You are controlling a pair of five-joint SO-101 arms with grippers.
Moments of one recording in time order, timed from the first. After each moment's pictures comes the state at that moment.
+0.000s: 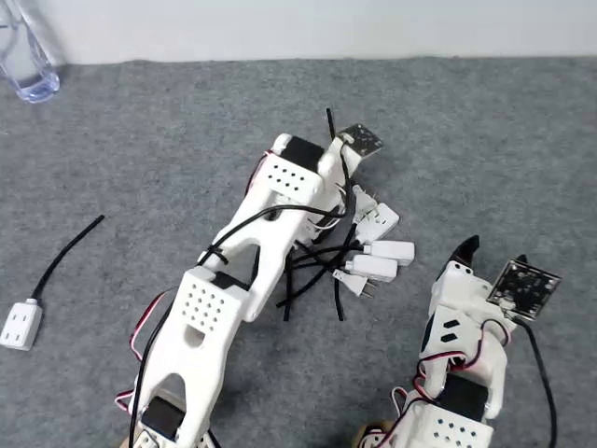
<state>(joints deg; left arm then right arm) 24.5 54.3 -52.3 98.9 -11.6 17.7 -100.3 95.6 30.7 -6.5</state>
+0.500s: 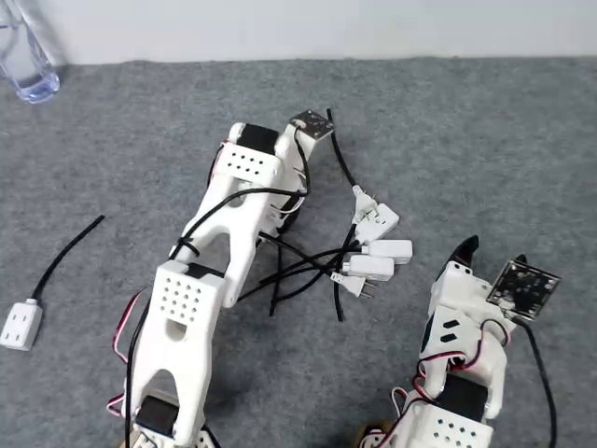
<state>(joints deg) 15.5 53.3 -49.5 98.9 -12.0 17.7 -100.3 95.6 30.7 -6.5</state>
